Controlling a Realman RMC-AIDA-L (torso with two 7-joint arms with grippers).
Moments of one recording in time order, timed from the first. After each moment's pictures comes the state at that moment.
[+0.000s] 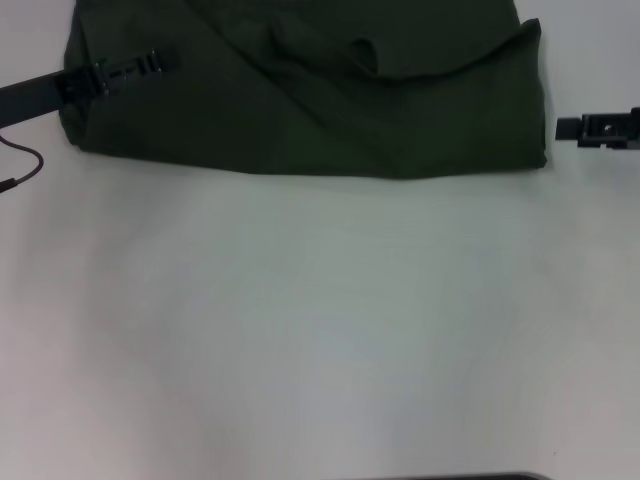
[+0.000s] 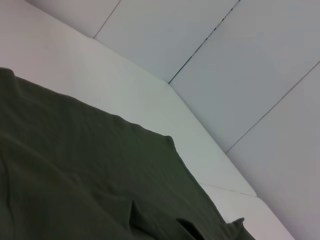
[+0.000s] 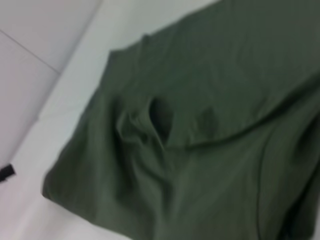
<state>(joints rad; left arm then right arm) -0.58 -2.11 0.43 0.71 2.09 1.39 -1.95 0.54 1.87 -0.56 -0.57 -2.22 -1.46 2.12</state>
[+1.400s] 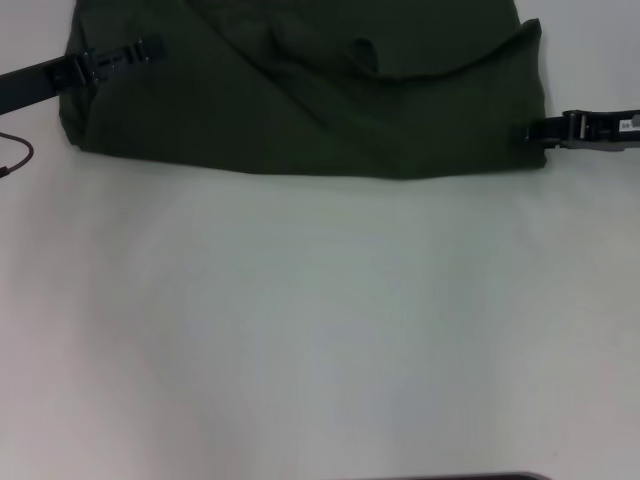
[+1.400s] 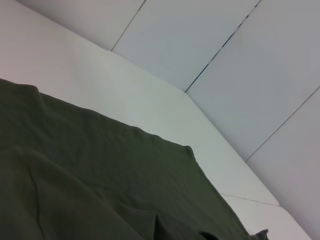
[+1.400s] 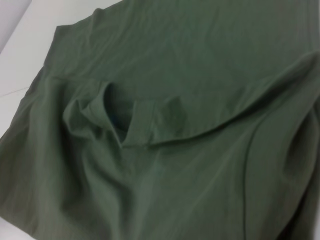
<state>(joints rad) -0.59 -2.10 0.43 0.71 2.09 1.33 -1.94 0.61 1.96 -0.65 -0.56 -2.29 -1.21 2.18</state>
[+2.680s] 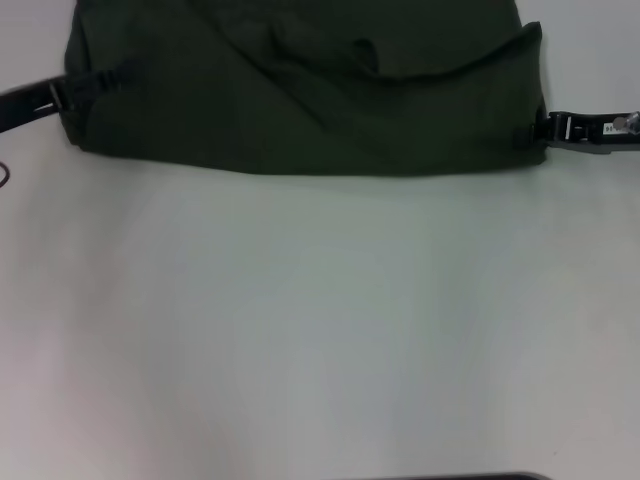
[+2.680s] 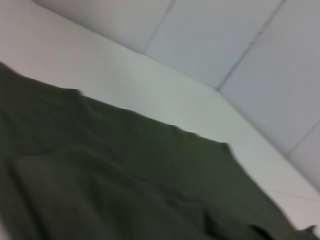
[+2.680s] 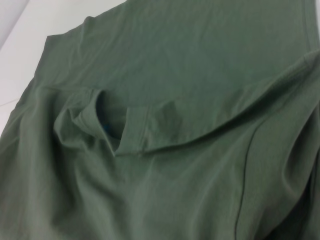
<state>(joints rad) -0.55 -2.11 0.43 0.70 2.10 1.24 -1.86 0.62 1.99 -0.63 -0.53 -2.28 -1.14 2.17</state>
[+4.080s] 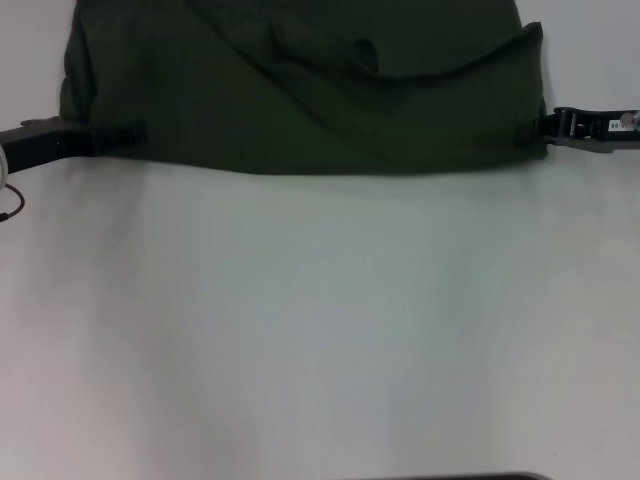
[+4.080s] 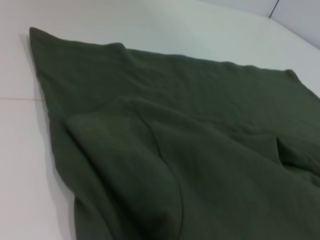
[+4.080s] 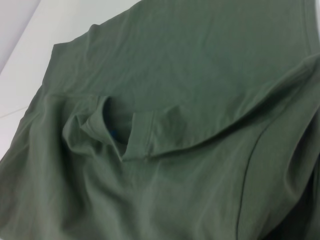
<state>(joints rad) -0.57 -2.11 0.57 0.62 2.19 0.98 -1.75 0.61 1.98 -0.60 -0.53 -2.28 -1.18 2.18</state>
